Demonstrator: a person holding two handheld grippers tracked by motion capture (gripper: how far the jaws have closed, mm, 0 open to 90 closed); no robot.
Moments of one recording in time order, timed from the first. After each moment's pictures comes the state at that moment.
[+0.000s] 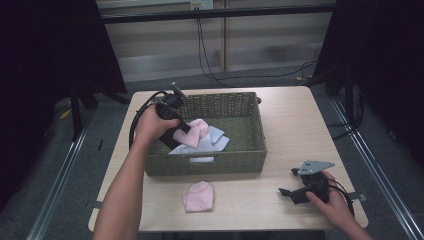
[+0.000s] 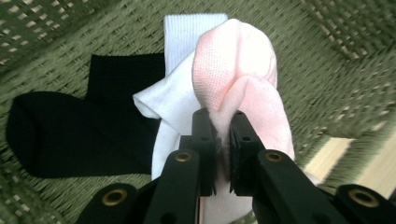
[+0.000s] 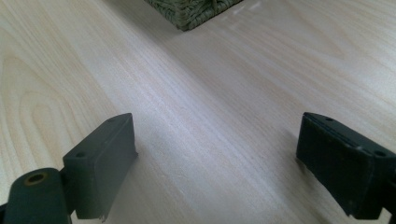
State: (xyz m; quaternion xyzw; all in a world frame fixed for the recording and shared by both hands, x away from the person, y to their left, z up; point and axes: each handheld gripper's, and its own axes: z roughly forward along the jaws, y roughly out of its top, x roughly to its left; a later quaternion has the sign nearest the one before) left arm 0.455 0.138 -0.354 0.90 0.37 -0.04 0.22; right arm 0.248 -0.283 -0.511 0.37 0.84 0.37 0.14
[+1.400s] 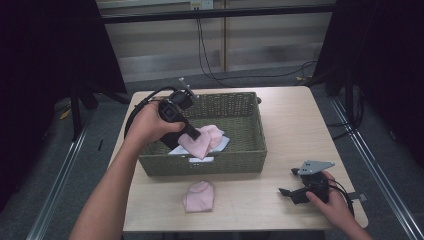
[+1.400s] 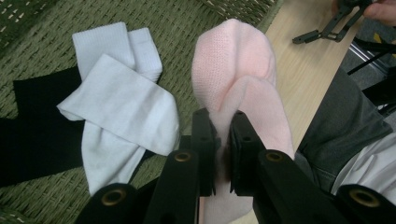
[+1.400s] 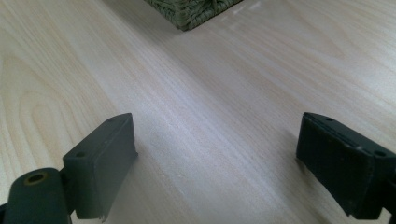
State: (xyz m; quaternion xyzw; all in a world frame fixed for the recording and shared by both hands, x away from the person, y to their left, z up) left arm 0.394 0.110 -0.291 0.94 0.25 -0.08 0.22; right arm 0.248 -0.283 -0.511 0.36 0.84 0.37 0.14
